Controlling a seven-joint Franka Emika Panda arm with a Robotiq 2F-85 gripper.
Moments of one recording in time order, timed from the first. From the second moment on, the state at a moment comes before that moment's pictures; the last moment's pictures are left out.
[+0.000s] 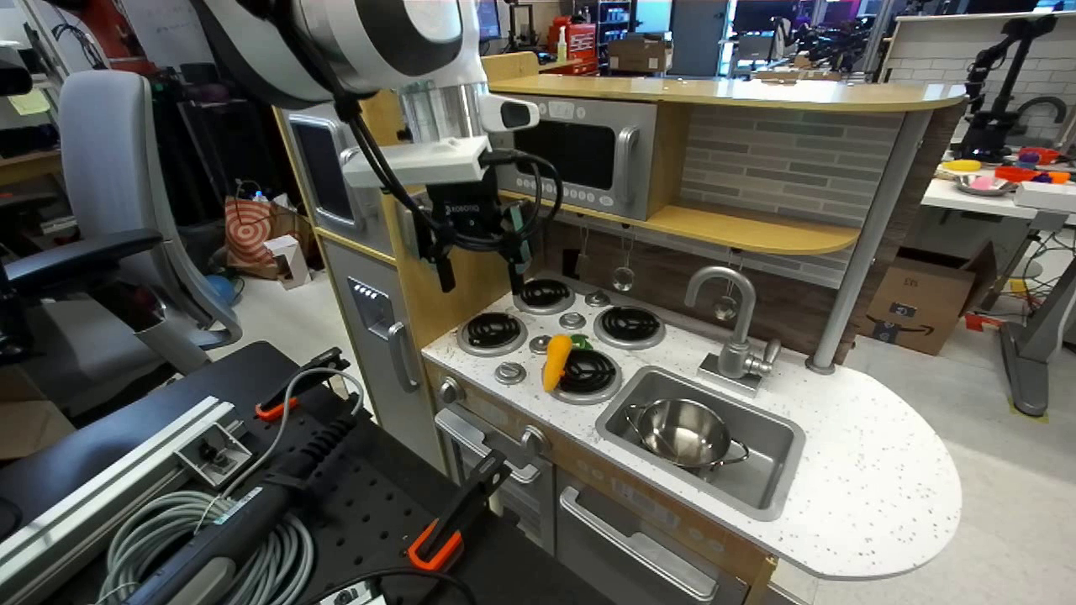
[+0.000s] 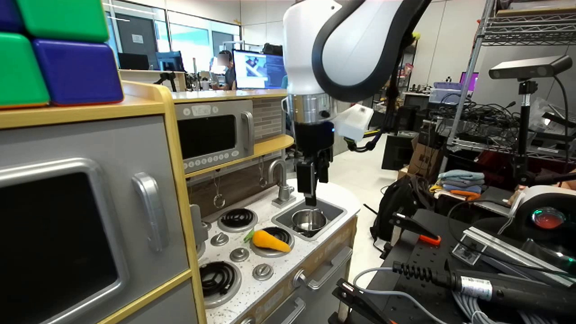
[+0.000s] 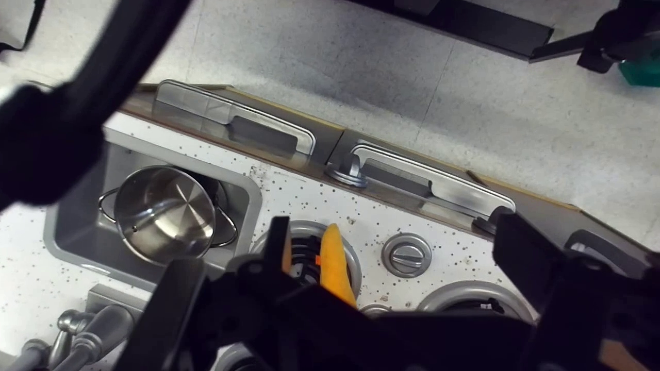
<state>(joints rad) 0.03 0.26 0.05 -2.36 -0.32 2.55 0.00</state>
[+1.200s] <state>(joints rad) 0.27 0.92 -0.19 -1.72 -0.33 2.69 0.30</state>
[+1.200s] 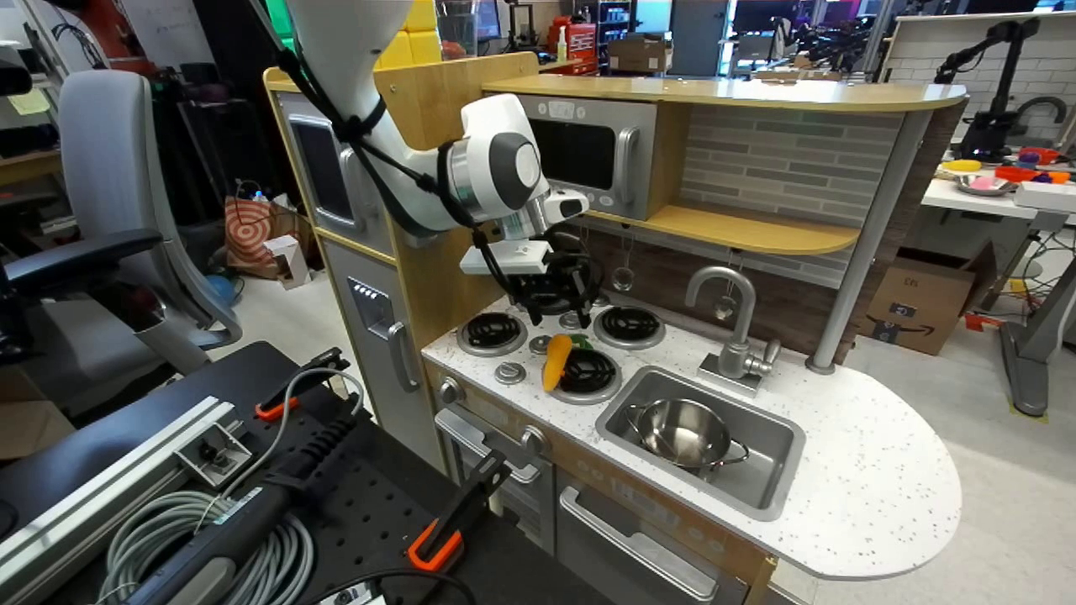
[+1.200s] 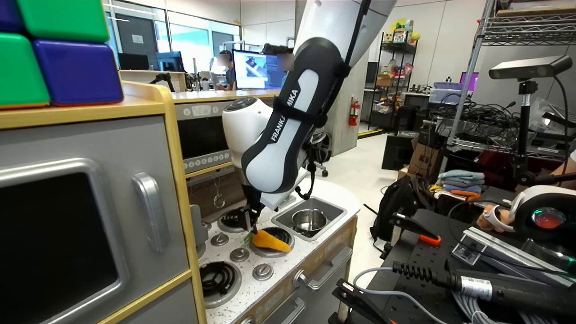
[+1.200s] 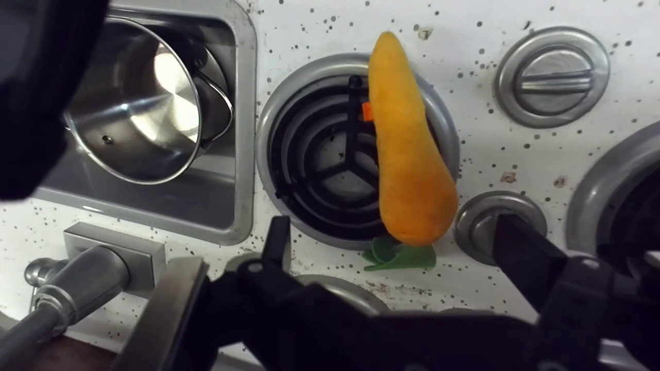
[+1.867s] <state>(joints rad) 0.26 1.03 -0.15 -1.60 -0.23 2.54 0.31</state>
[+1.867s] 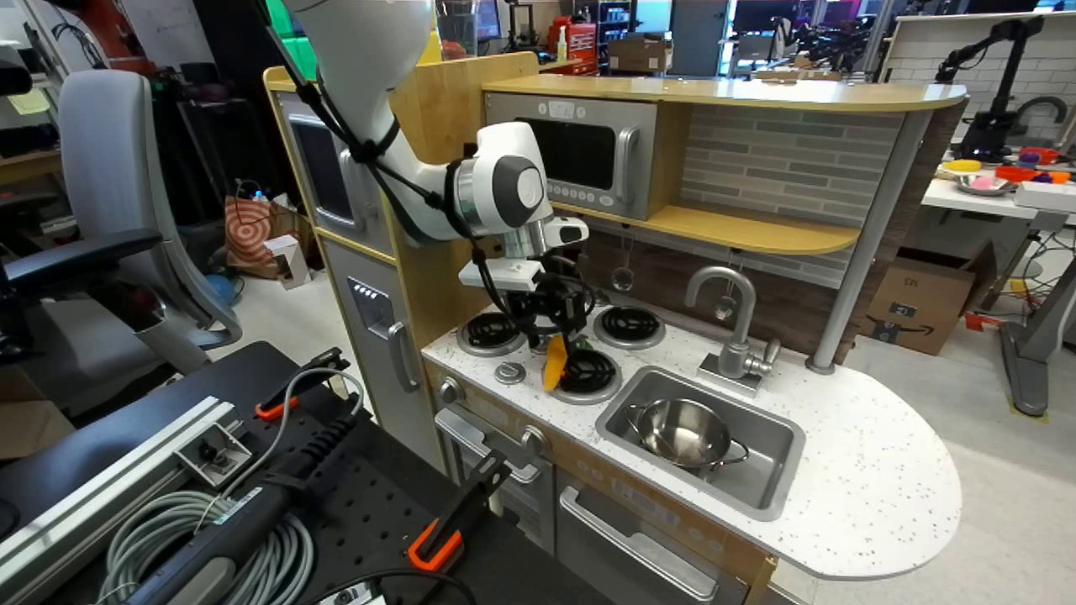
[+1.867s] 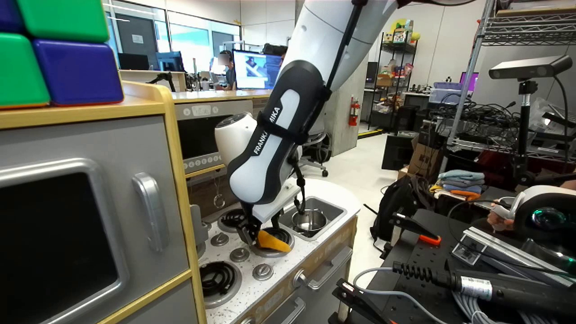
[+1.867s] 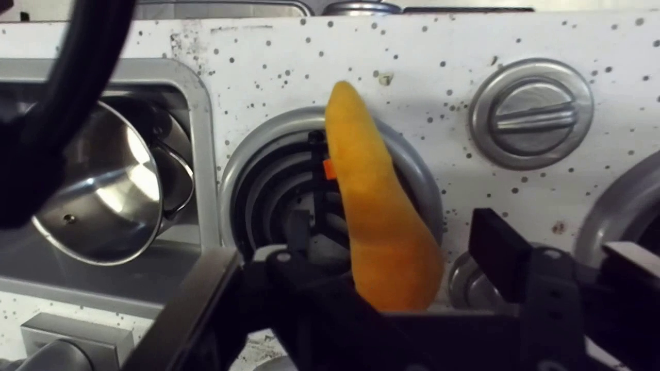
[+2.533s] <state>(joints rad) 0.15 1.03 -0.11 -1.57 -0.15 2.51 0.29</state>
